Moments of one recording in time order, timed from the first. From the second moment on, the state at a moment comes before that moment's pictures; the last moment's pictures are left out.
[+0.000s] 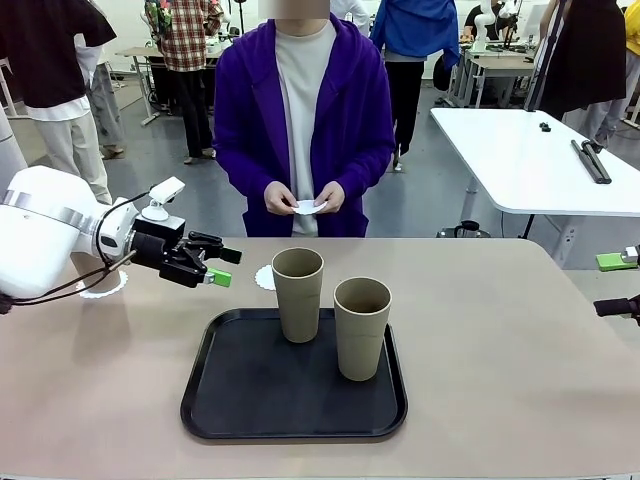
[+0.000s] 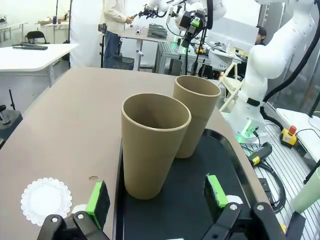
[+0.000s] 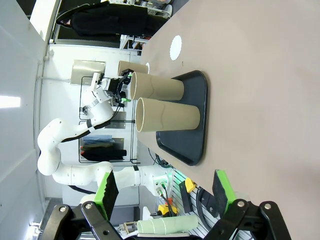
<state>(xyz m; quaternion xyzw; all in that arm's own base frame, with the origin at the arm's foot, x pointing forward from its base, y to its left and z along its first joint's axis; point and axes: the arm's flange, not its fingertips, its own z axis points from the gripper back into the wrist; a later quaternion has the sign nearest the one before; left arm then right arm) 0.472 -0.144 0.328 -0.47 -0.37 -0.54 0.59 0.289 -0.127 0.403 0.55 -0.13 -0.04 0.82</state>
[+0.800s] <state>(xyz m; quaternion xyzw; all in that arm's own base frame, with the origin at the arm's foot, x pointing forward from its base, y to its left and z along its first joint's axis) 0.472 -0.153 0.294 -0.49 -0.40 -0.50 0.60 0.289 -0.127 0.403 0.55 -0.13 -0.04 0.82</state>
